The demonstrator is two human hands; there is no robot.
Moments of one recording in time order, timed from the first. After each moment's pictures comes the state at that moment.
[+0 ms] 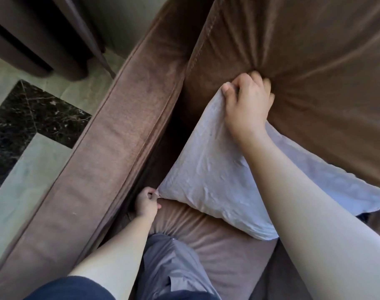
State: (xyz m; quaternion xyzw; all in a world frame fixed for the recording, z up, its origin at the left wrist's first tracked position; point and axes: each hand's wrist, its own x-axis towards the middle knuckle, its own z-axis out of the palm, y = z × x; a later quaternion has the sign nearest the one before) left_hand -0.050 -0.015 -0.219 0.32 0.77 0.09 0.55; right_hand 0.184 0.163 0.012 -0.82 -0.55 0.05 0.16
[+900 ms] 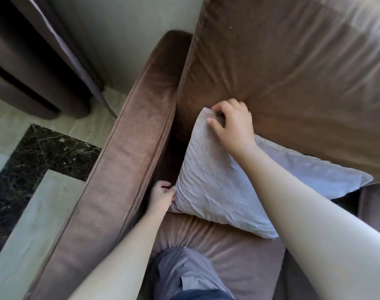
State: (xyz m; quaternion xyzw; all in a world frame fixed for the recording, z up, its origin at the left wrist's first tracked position) left_hand -0.027 0.047 -0.140 0.34 0.69 0.14 0.63; right_hand 0.191 0.132 0.025 -0.77 -0.61 0.11 0.17
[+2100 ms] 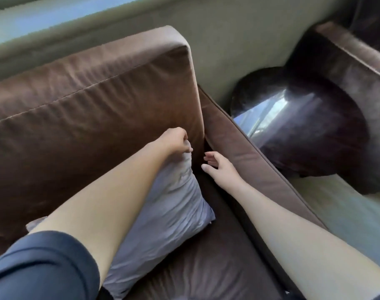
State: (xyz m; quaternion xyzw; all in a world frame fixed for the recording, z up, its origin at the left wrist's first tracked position) left_hand 0.423 -0.002 0.073 0.95 0.11 -0.21 0.22; right_hand 0.407 -0.200 0.002 -0.83 -0.09 0.27 0.48
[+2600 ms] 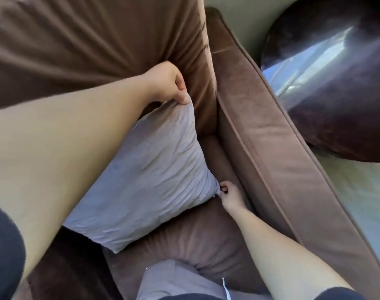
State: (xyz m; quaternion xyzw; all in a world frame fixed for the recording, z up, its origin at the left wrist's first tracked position) left_hand 0.464 0.030 0.048 0.92 0.18 -0.22 0.27; right_hand 0.322 -0.261 -0.180 -0.85 0.05 0.41 0.34
